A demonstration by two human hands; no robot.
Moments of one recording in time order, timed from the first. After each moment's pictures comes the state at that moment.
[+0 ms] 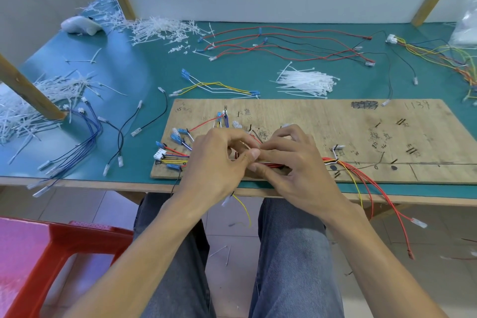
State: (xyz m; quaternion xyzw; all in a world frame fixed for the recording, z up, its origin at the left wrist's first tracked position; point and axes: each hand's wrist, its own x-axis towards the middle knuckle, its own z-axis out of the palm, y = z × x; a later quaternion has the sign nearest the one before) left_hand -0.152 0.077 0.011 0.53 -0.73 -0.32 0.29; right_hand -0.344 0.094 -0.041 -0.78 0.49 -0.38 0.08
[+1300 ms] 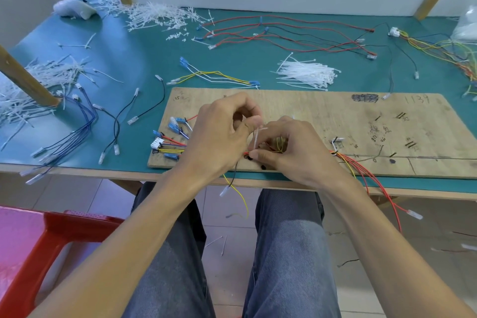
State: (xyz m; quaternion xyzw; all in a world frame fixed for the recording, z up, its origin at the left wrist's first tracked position) left_hand -0.160 0.057 0.026 0.47 -0.76 -0.28 0.36; right_hand -0.343 0.078 -0.006 -0.75 0.54 -0.28 0.25
